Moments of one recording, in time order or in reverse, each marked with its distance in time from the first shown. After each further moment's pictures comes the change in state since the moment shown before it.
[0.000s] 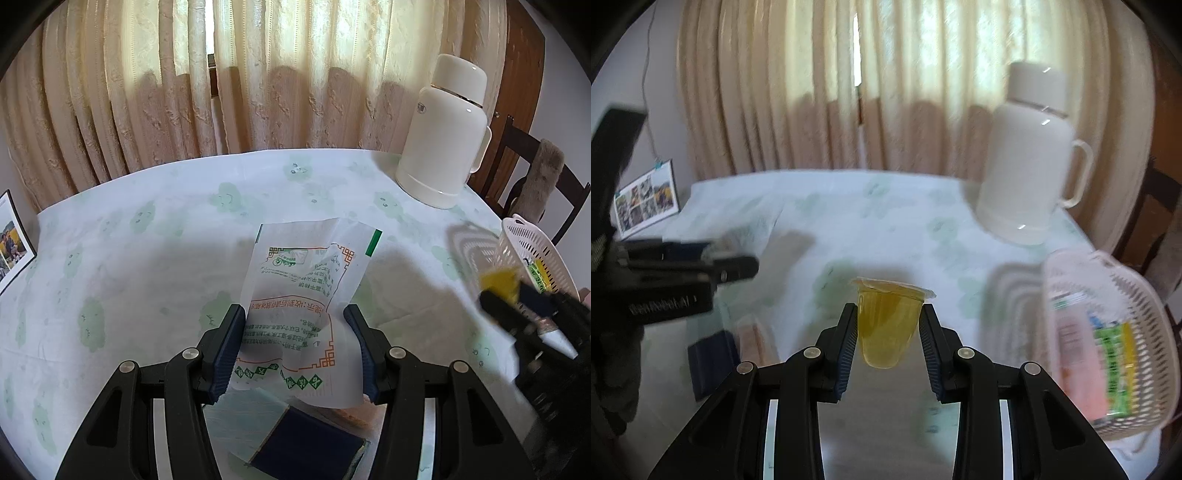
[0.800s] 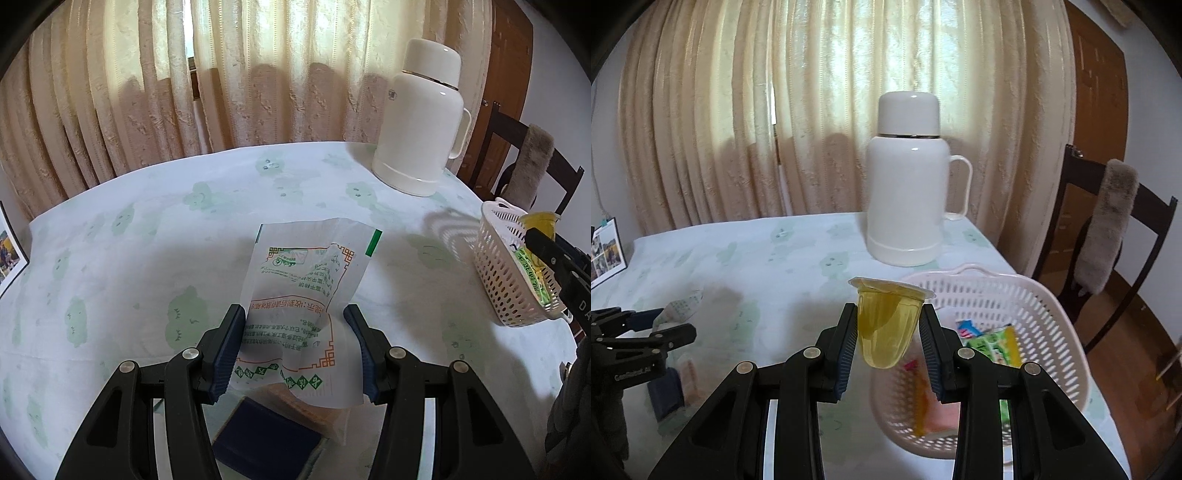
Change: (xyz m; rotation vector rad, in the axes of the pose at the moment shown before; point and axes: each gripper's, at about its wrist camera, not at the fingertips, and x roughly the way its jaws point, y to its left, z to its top) left arm 0.001 -0.033 -0.005 0.041 0.010 -0.015; right arm -0.039 -0.071 0.006 0.140 -0.069 -0.217
